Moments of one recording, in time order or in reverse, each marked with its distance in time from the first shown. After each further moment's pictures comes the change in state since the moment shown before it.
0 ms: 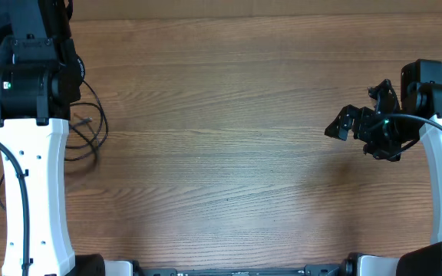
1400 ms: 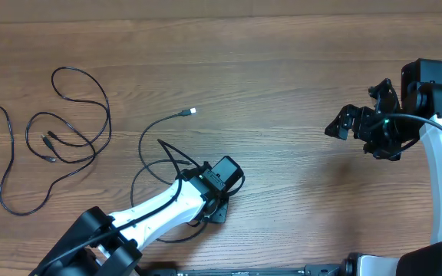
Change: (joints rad) left arm -0.808 0.026 -1.173 0.354 0.849 -0.301; right arm 0.000 0.000 0.002 0.004 0.000 0.000
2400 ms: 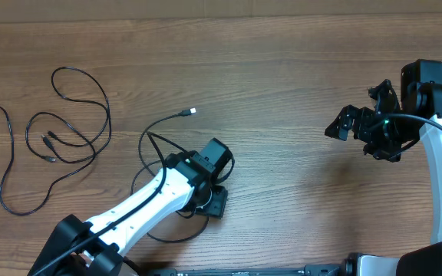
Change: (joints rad) left arm 0.117 -0.057 0.107 -0.176 0.143 0.138; right arm 0.000 0.000 0.000 -0.007 0.002 0.003
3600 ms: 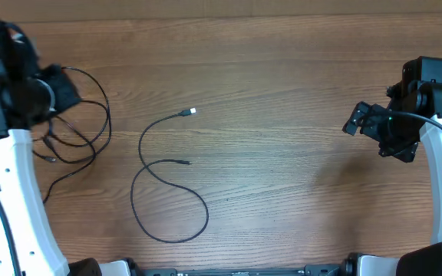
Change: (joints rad) left arm 0.919 -0.018 1.015 -0.507 -0.056 0.202; right arm 0.000 -0.001 0.001 0.049 0.251 0.180
